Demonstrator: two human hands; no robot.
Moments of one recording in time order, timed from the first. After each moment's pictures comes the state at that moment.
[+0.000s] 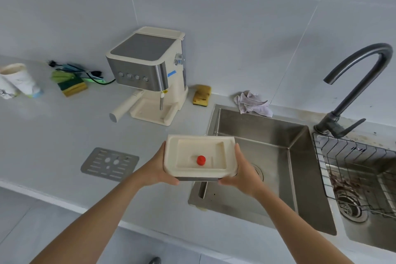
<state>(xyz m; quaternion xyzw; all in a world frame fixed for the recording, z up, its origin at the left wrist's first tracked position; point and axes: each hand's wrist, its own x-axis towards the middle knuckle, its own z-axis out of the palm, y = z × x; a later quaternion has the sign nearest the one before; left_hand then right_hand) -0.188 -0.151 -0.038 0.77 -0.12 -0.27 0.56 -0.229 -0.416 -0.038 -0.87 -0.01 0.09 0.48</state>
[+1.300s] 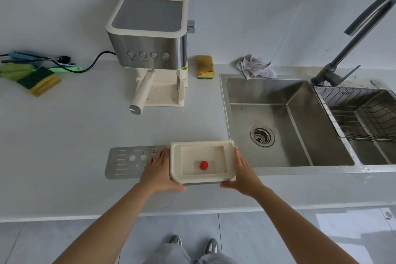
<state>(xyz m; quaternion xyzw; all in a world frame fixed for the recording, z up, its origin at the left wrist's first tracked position) -0.160 -0.023 -0.114 0.93 -0.22 -0.24 0.15 -0.263 -0.261 -0.102 -0.94 0.11 0.16 0.28</state>
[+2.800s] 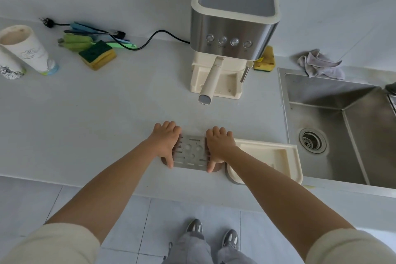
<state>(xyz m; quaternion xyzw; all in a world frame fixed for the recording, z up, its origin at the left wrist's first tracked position) -0.064 0.090 -0.091 0.92 -0.30 -0.25 -0.10 -0.114 -0.079 -0.087 -0.96 -0.05 0.28 -0.03</state>
